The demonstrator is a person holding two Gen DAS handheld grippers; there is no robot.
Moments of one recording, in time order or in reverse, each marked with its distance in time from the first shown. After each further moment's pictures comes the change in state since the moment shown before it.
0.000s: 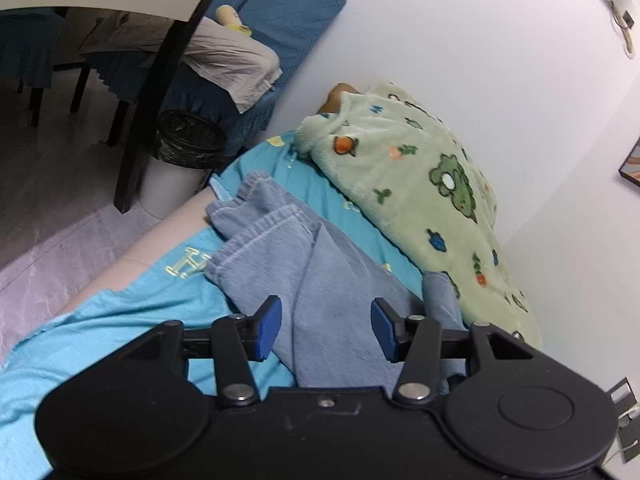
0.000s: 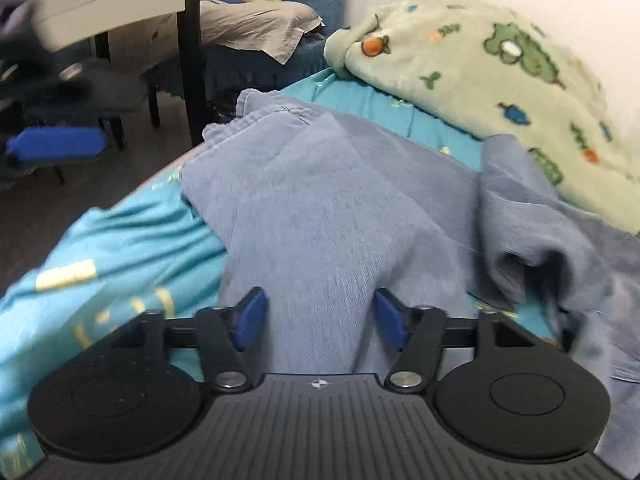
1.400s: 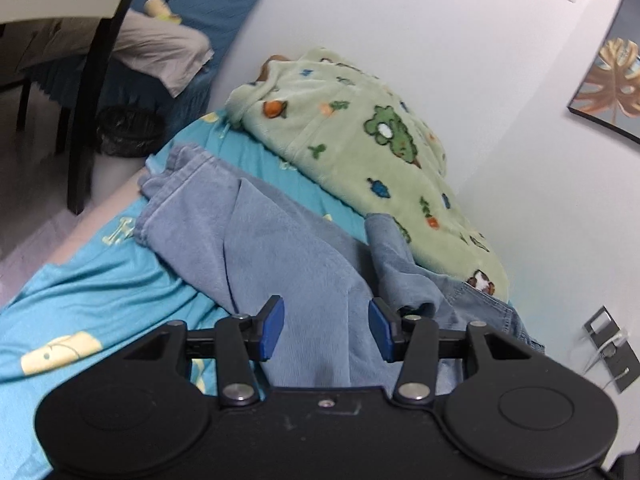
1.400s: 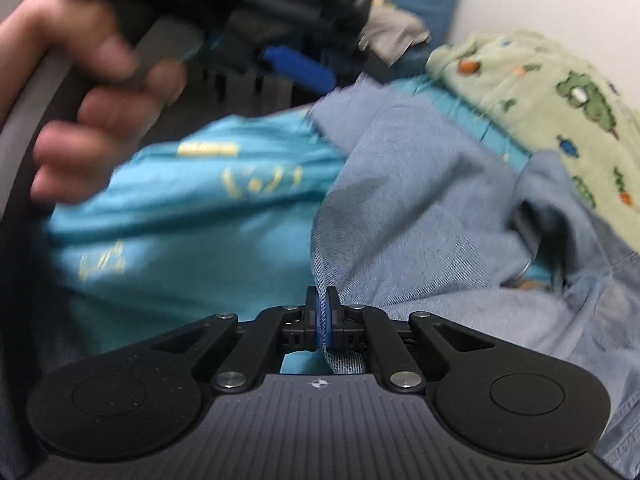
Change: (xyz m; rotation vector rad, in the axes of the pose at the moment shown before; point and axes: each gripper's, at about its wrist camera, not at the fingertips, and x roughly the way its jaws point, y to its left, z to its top) left arm -0.006 -0.044 -0.044 0.152 0.077 -0.100; right arm -0.111 -0.001 -0.085 -0.328 0.041 0.191
